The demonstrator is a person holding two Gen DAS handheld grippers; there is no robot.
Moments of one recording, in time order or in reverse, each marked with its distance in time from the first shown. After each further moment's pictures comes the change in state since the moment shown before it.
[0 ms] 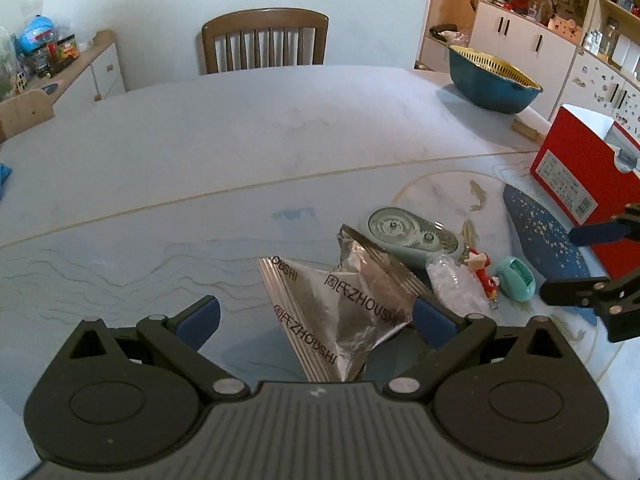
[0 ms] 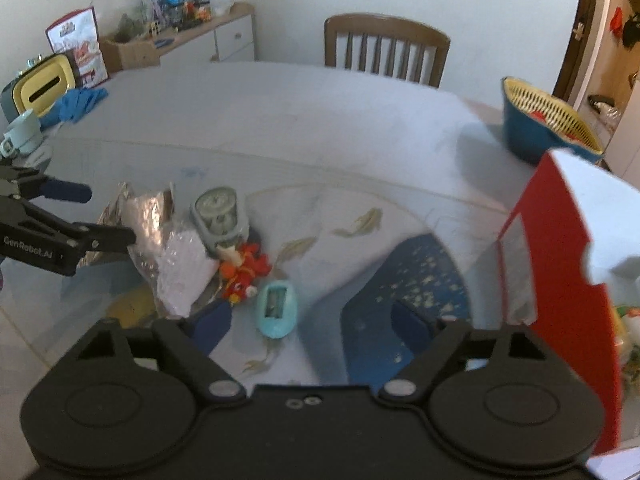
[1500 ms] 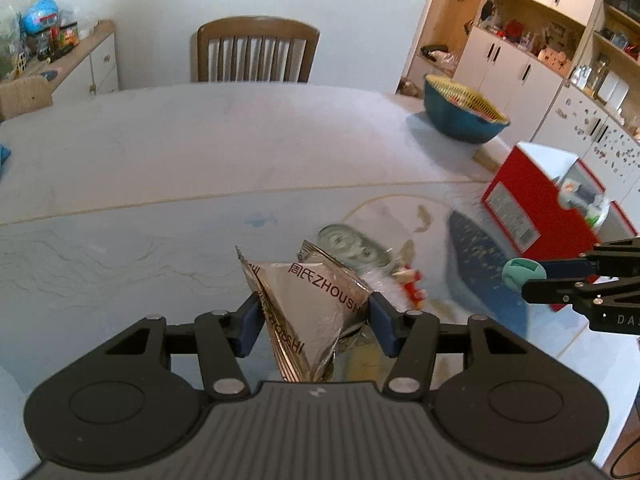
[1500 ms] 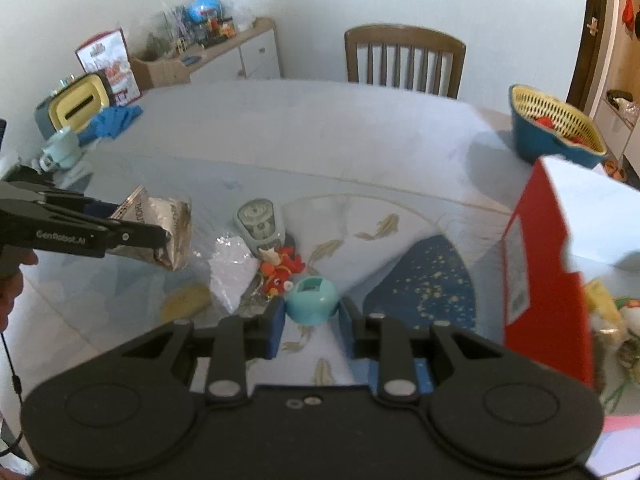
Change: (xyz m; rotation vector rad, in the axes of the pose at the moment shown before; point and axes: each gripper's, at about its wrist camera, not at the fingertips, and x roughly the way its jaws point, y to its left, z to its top) left arm -0.058 -0.018 0.007 -0.085 -0.030 -0.088; right arm -0.052 -0.010 -0.002 0.016 -0.045 0.102
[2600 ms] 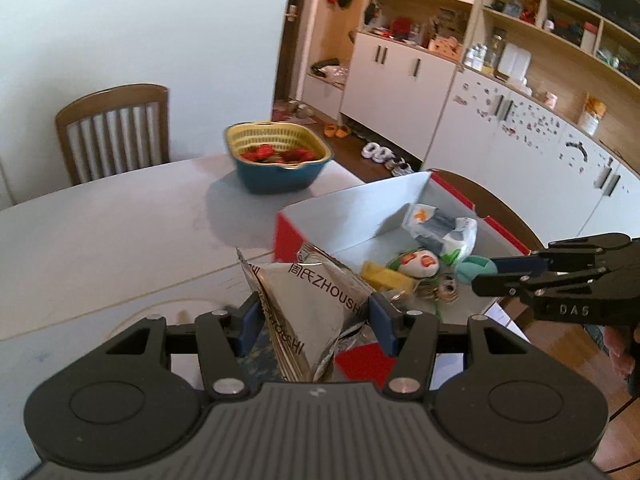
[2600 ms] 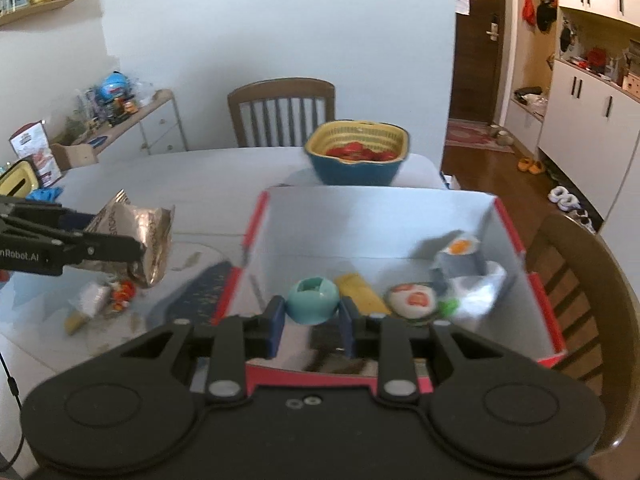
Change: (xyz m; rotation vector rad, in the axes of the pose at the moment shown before) left arm 0.029 -0.246 0.072 0.229 -0.071 -0.192; right arm -0.119 -0.179 -0.043 0.150 -0.150 -0.177
